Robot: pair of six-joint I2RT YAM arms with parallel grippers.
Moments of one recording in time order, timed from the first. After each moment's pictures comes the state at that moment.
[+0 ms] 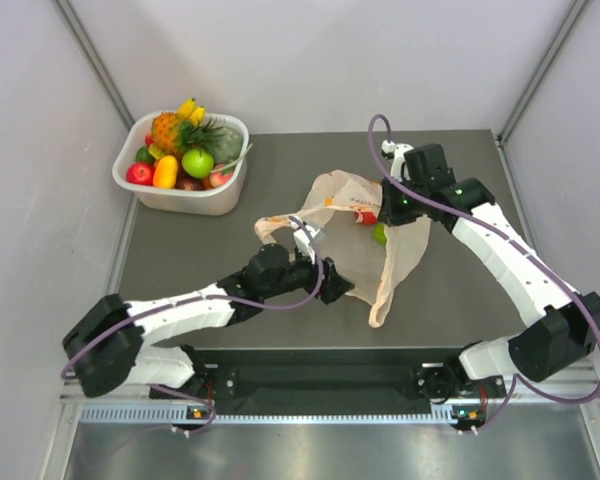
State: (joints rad) left arm -0.92 1.24 0.61 0.42 0.23 -0.45; right arm 0.44 1.38 1.37 -0.79 -0.13 0.17
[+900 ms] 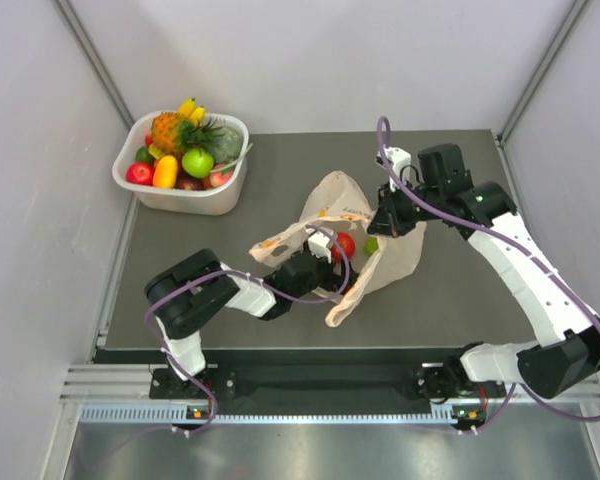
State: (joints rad) left arm -0.92 1.82 0.64 0.86 -0.05 -0.46; right arm 0.44 1.28 1.41 -0.90 -0.49 0.03
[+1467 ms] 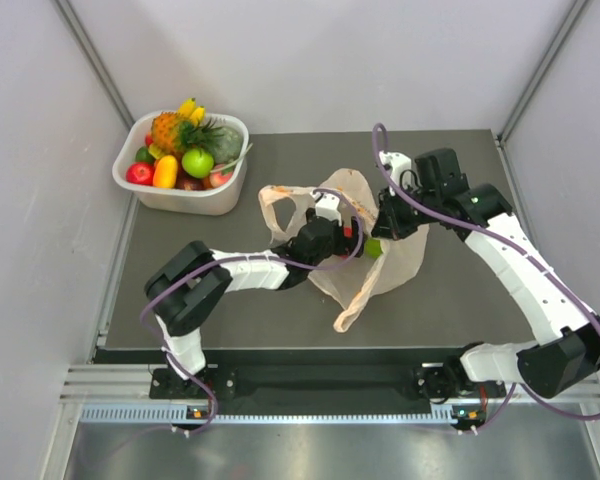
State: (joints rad) left arm -0.87 1.80 0.96 0.53 -0.24 -0.46; right arm 0.44 1.29 1.38 -0.91 -0.41 0.03
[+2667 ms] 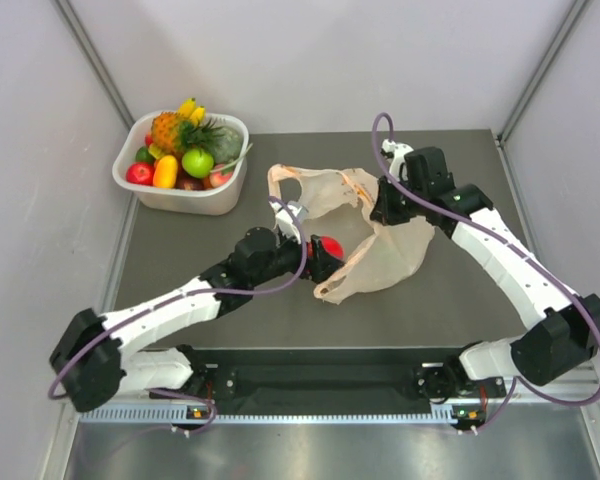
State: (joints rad) left arm -0.83 1.24 0.70 0.28 0.13 -0.49; right arm 0.44 1.34 1.31 -0.71 -0.19 0.21
